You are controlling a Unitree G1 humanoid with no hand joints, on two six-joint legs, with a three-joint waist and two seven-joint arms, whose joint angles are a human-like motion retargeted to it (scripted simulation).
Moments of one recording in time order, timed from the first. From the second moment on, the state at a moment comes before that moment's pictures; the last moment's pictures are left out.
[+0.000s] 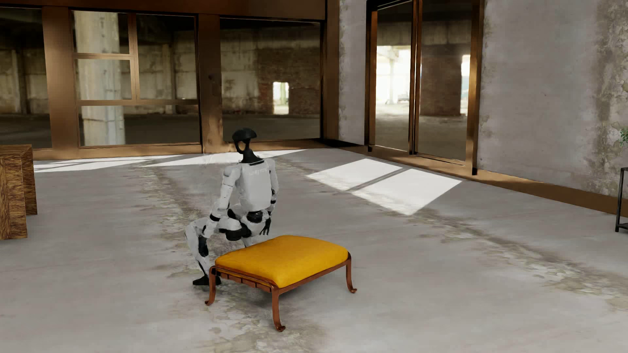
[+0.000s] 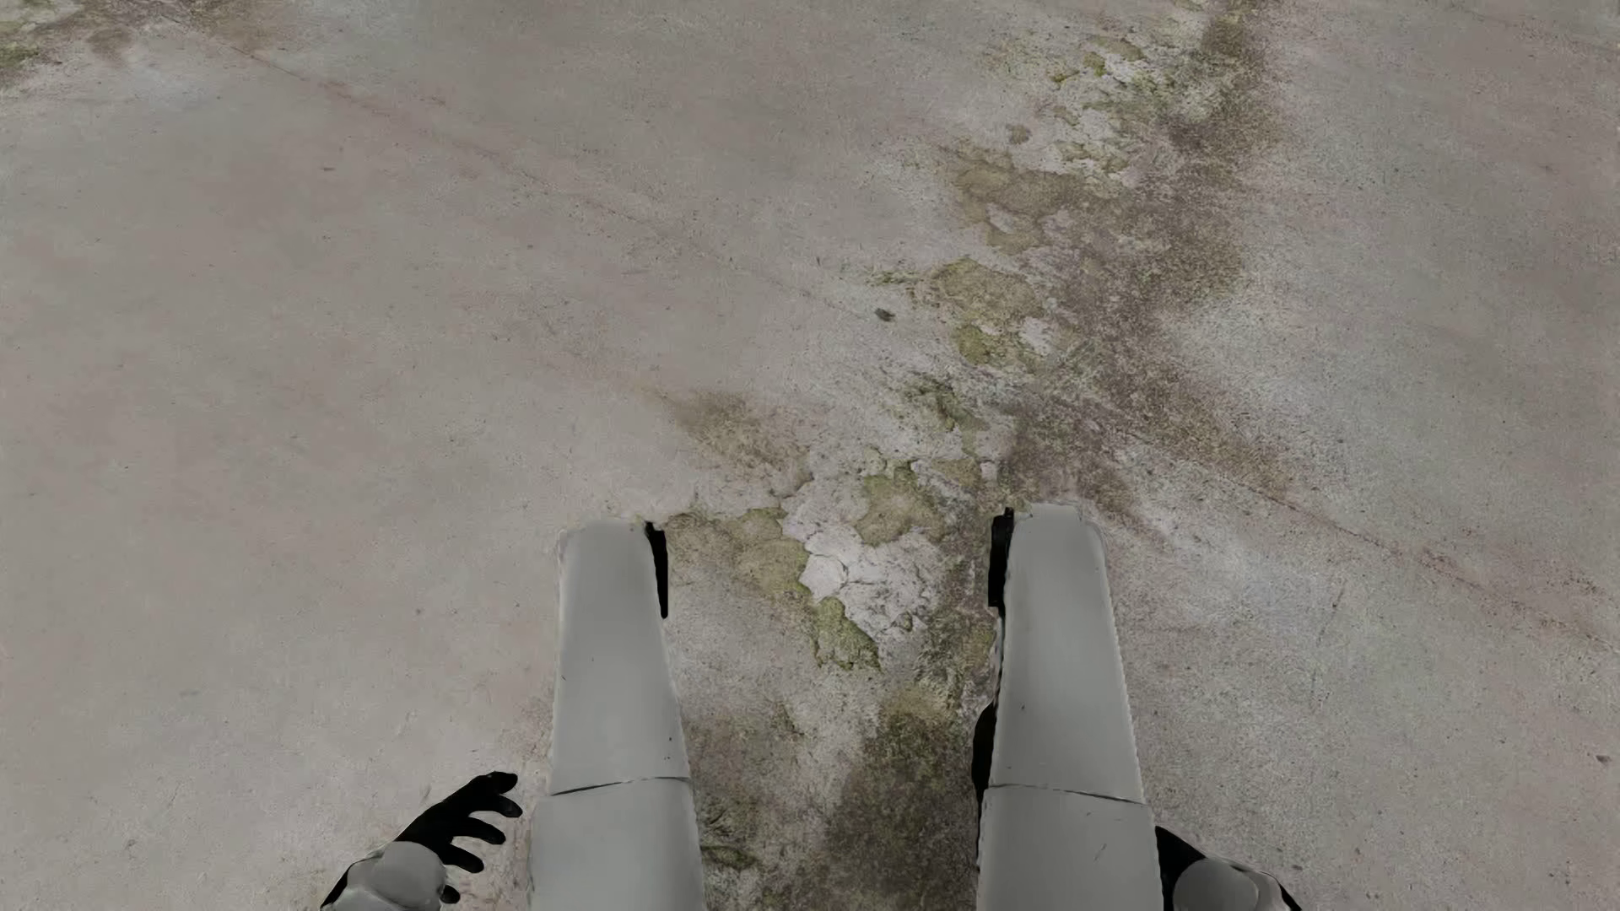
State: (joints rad) body -1.05 -1.11 0.00 0.16 -0.14 0.00 -0.23 0.15 0.57 2.04 1.98 -0.21 -0.20 -0.41 -0.24 0.41 -0.33 -0.11 0.21 -0.31 0.29 1.14 1.16 0.10 -0.23 0.02 -0.09 -0.02 0.16
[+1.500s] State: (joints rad) body -0.73 -0.74 0.00 0.11 -0.07 0.00 -0.08 0.03 0.63 0.99 0.93 -0.70 -0.70 -0.26 -0.15 0.40 -0.37 -0.06 0.14 -0.83 0.72 0.76 0.79 0.40 -0.36 -0.32 -0.30 -0.15 0.18
